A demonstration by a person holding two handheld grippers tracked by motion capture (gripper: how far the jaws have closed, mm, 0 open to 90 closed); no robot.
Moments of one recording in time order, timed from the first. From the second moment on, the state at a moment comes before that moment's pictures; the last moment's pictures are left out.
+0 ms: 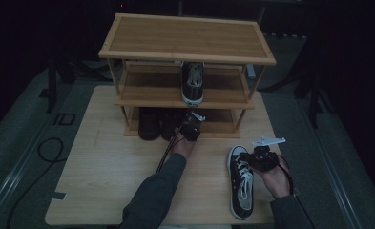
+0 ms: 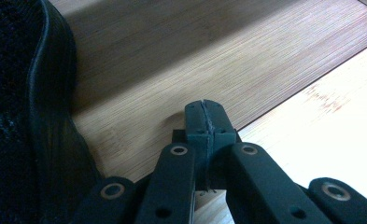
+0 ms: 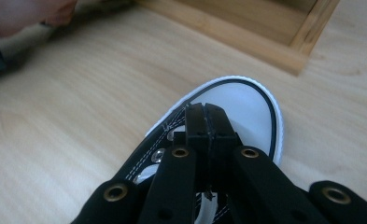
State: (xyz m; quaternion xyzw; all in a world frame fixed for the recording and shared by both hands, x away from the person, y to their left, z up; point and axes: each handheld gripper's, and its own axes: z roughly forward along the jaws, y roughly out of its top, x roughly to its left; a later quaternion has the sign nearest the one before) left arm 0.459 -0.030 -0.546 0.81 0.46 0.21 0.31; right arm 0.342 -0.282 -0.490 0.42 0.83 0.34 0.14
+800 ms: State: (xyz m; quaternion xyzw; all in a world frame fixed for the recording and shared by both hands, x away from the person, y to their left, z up) left arm 0.459 -0.030 -0.546 0.80 0.46 0.21 0.31; right arm 0.410 -0.226 -0.479 0.36 0.85 0.35 0.15
